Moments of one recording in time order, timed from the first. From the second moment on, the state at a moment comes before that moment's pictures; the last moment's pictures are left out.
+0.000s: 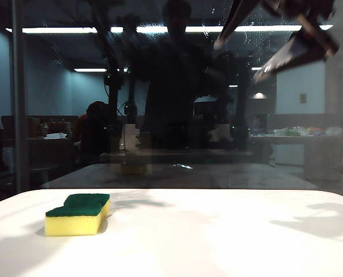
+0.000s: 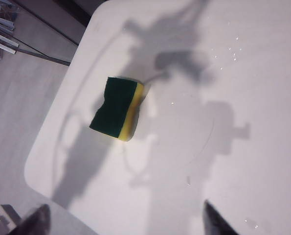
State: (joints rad) left arm -0.01 1.17 1.85 -0.36 0.39 -0.13; right arm 0.42 1.24 1.03 -0.50 -0.42 0.34
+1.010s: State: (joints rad) left arm -0.01 1.17 1.85 -0.42 0.39 -0.13; right arm 0.72 1.86 1.24 -0.12 -0.36 0.55
